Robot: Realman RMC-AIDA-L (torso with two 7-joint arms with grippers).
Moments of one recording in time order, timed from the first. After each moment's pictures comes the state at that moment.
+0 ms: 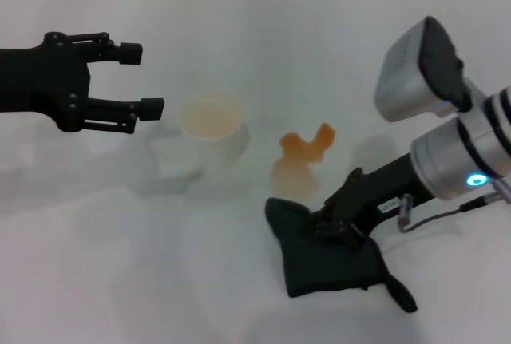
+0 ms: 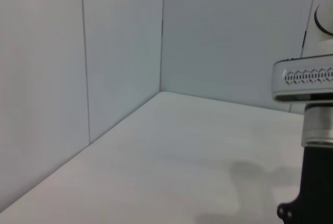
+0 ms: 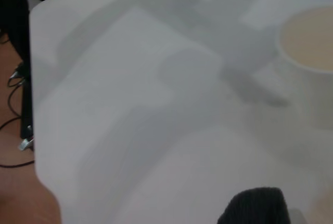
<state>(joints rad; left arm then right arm) -0.46 -1.97 0.88 1.10 1.85 1.73 -1.63 0.50 2.02 -1.64 -1.27 -2.05 -1.39 2.27</state>
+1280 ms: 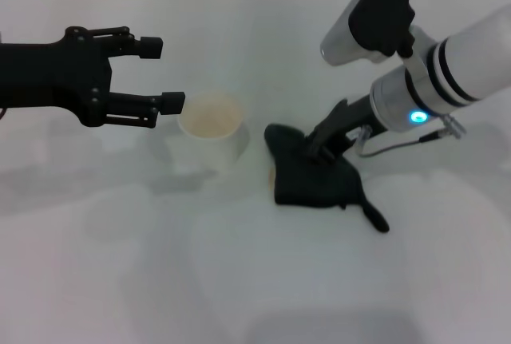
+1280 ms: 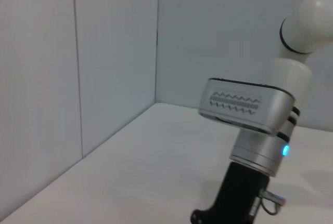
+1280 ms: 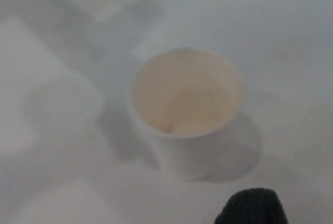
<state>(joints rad) -0.48 -2.00 0.87 1.10 1.85 1.72 -1.62 0.73 2.02 -1.67 -0.98 -2.15 -1.07 2.33</state>
